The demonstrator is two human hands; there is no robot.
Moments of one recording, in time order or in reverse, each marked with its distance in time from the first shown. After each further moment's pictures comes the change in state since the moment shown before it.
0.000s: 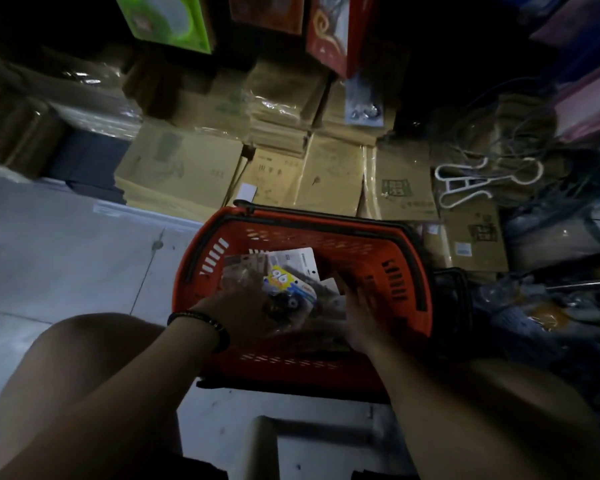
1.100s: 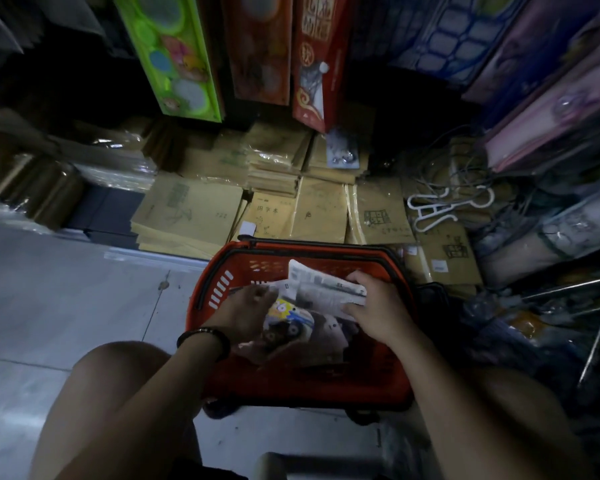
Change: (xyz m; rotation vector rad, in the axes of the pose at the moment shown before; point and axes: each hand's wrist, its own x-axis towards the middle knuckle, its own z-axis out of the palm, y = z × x) left_hand -0.017 0.006 -0.008 -0.849 0.261 -0.200; right_hand -0.059 0.000 -0.109 0.559 0.336 -0.157
